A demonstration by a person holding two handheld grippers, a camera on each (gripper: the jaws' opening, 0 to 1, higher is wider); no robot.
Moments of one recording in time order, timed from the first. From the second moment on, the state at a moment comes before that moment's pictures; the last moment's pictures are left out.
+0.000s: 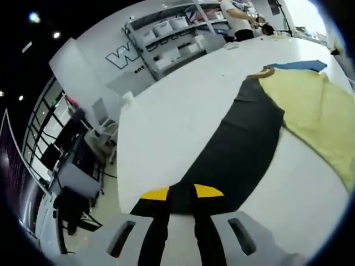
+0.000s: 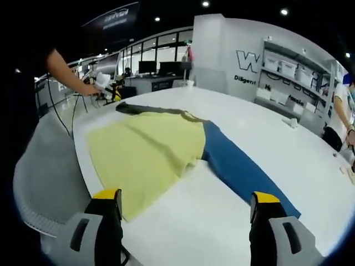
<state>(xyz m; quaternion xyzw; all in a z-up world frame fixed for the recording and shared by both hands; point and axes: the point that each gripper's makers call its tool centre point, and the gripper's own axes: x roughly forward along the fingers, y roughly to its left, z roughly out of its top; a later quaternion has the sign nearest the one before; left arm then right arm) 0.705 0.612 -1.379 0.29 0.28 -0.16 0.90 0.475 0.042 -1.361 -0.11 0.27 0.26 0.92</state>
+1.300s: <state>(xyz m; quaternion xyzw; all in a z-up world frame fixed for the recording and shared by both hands) 0.725 0.607 -1.421 0.25 0.34 -0.15 0.89 0.474 0.041 -1.366 -0.10 0.29 0.26 0.92</state>
